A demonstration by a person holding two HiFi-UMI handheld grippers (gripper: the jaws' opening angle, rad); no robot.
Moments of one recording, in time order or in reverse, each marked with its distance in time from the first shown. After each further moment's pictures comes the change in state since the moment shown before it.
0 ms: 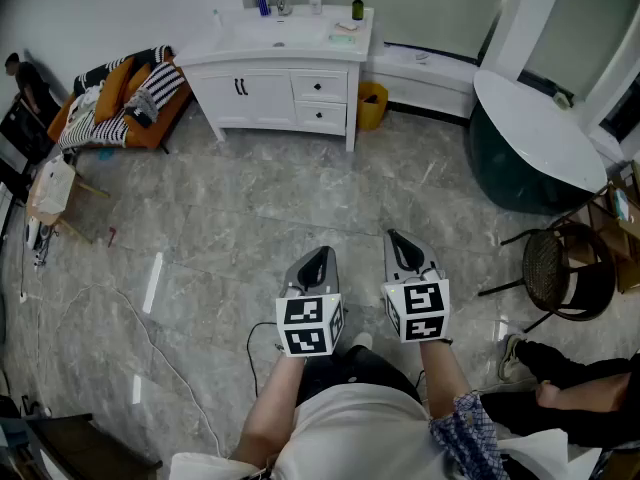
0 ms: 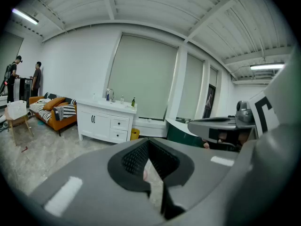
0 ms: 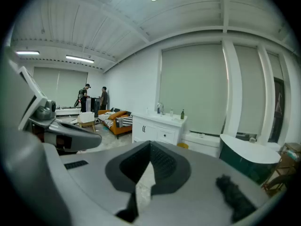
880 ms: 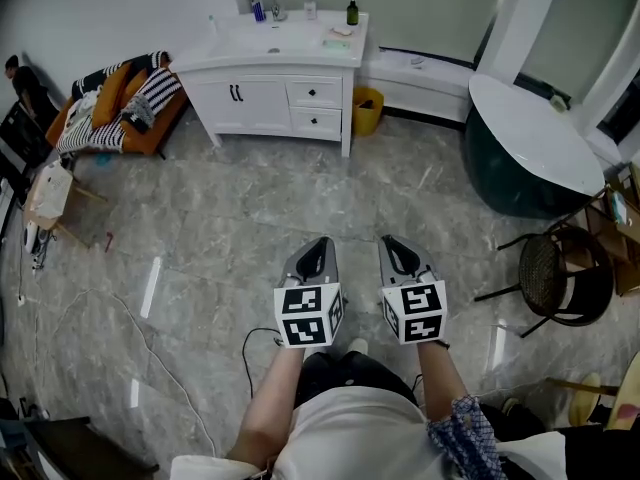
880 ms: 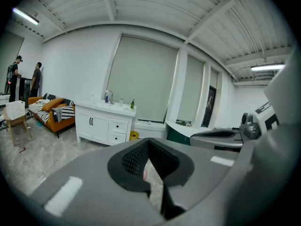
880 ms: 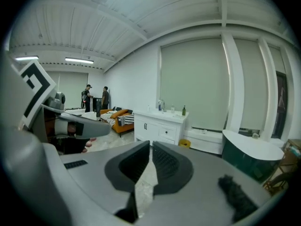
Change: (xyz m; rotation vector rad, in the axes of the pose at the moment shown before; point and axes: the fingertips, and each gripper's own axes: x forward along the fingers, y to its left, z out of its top) left arm 0.030 -0.013 0.023 -0.005 -0.020 0.005; right arm 0.005 -0.018 -0.011 0.029 0.027 0.046
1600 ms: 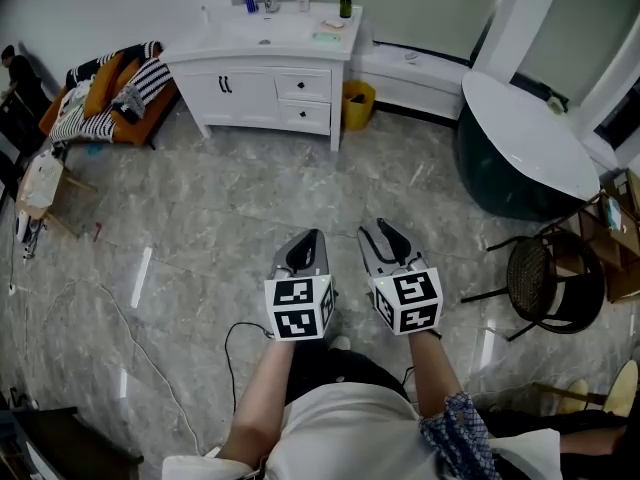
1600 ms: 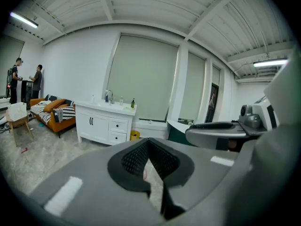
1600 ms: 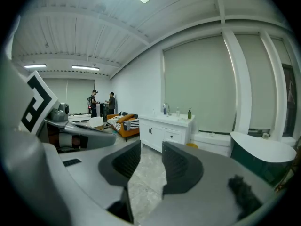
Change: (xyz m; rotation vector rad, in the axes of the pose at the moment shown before) left arm 0.031 -0.025 -0.005 0.010 0.011 0.032; right arm 0.009 -0.032 0.006 0.015 -0.051 0.092
